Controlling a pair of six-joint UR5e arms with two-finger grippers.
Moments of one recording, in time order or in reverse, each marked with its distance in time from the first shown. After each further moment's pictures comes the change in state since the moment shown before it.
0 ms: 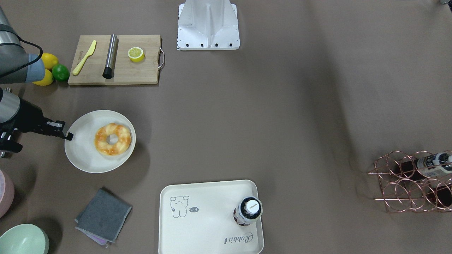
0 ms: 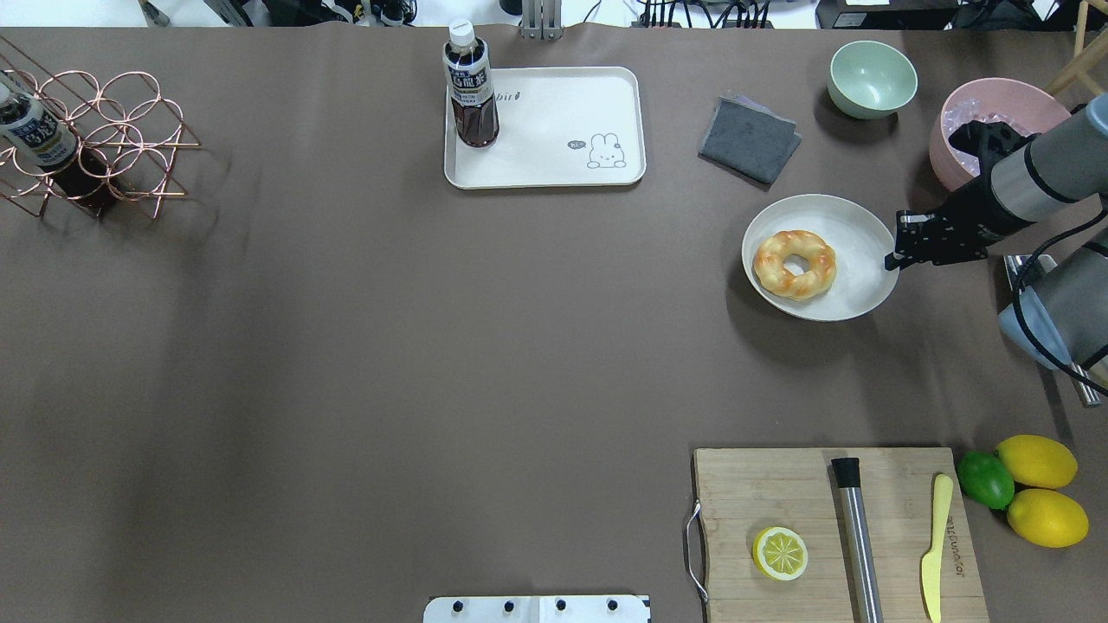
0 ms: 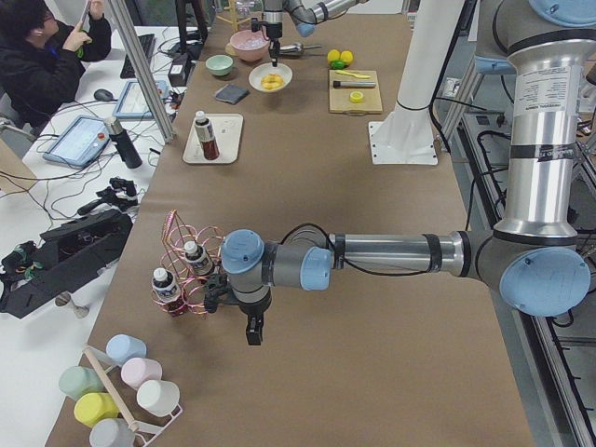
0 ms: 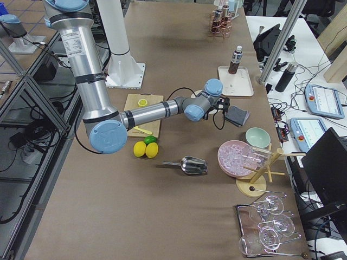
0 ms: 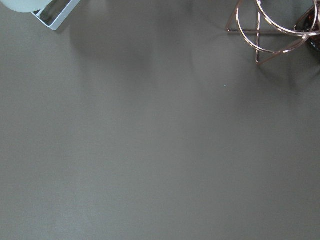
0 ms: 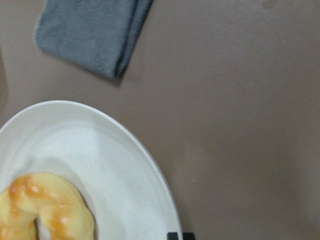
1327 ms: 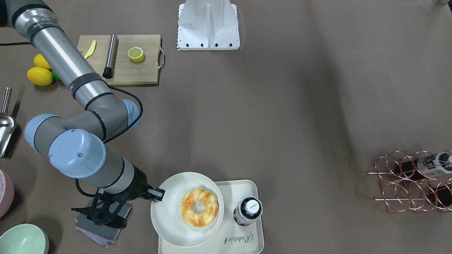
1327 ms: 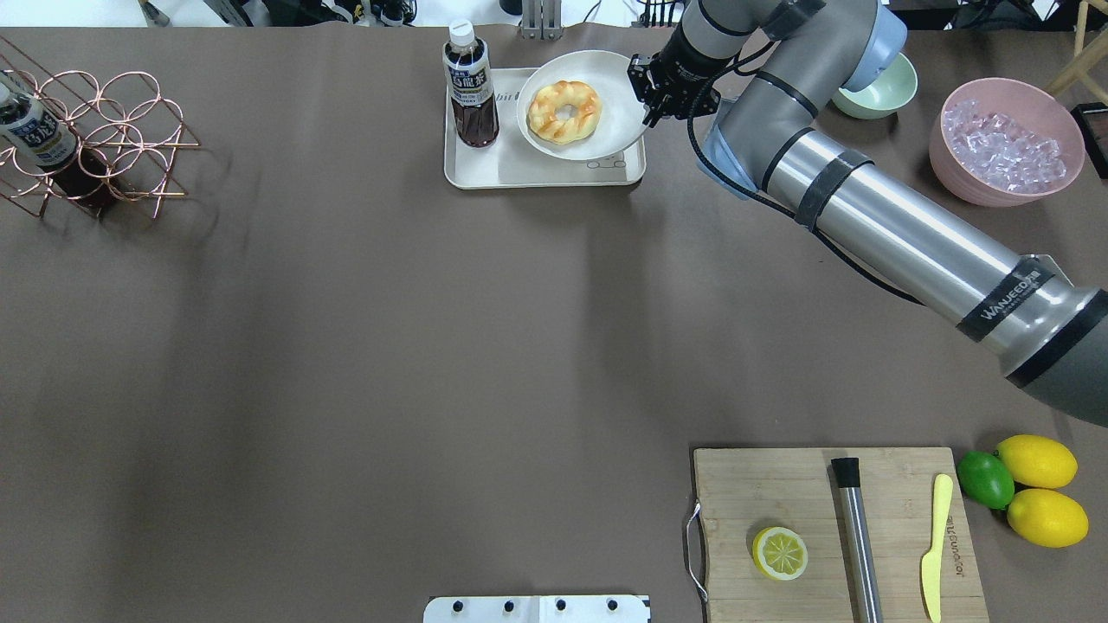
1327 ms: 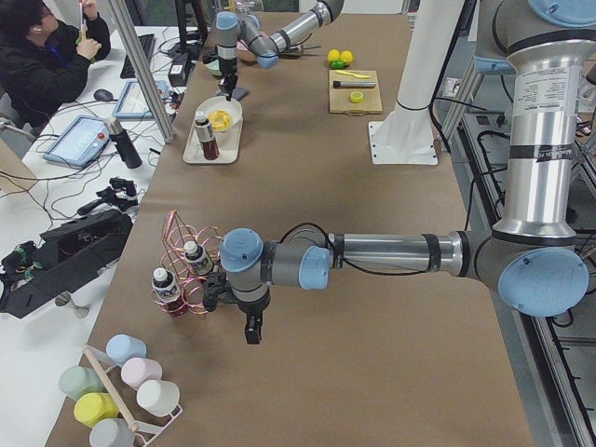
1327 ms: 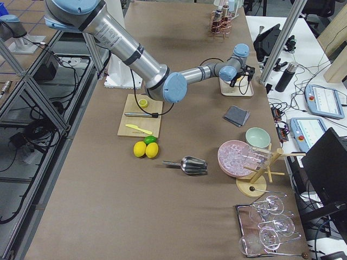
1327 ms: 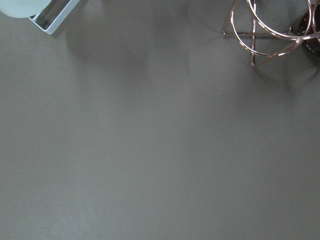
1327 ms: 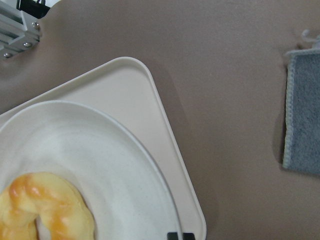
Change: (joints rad) left arm 0.002 -0.004 -0.001 0.000 0.001 0.000; right arm -0.117 0.685 -0.644 0.003 -0.215 0.258
